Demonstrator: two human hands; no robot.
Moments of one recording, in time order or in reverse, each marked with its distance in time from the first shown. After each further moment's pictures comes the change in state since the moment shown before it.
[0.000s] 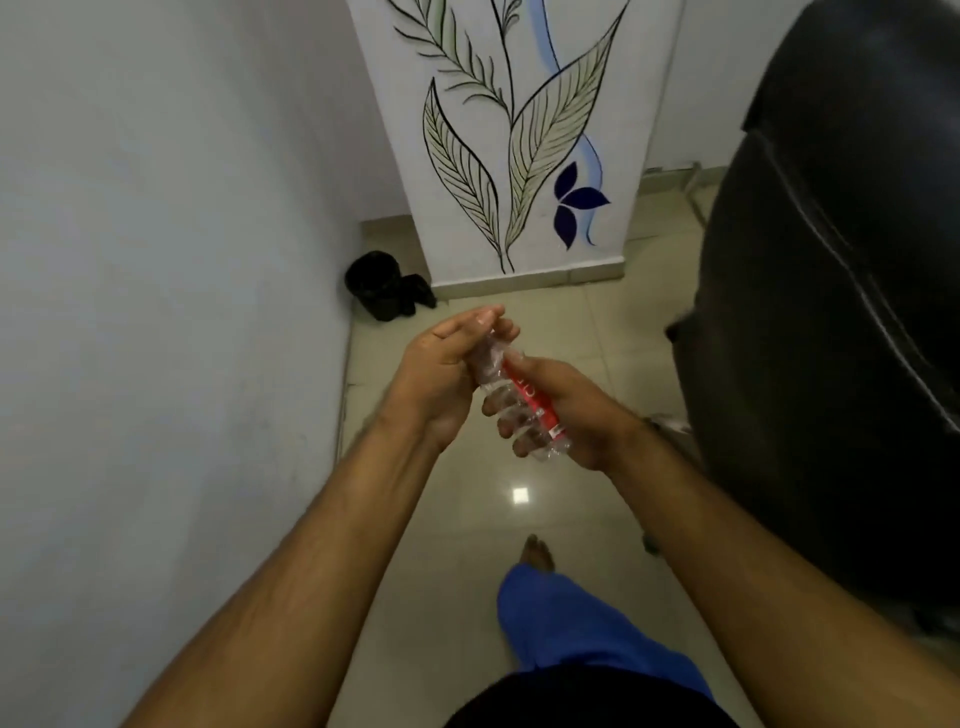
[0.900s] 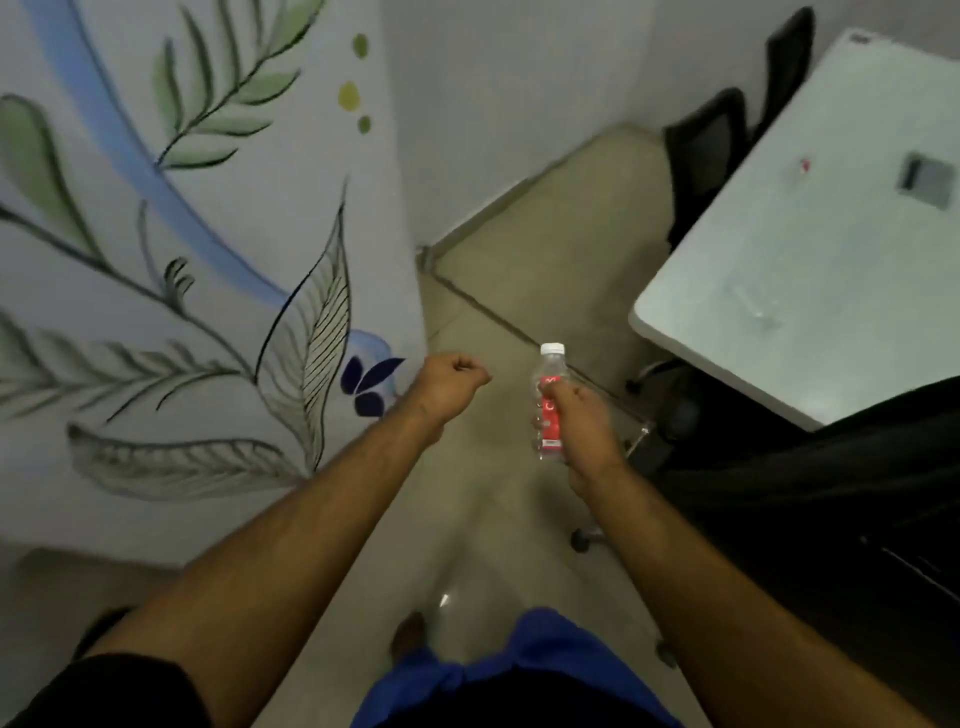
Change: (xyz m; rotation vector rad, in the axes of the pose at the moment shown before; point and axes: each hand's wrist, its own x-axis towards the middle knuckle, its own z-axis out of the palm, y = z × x) left_hand 0.679 0.061 0.225 0.816 -0.690 -0.174; right_hand 0.363 -0.258 -0.326 0.392 1.431 -0.242
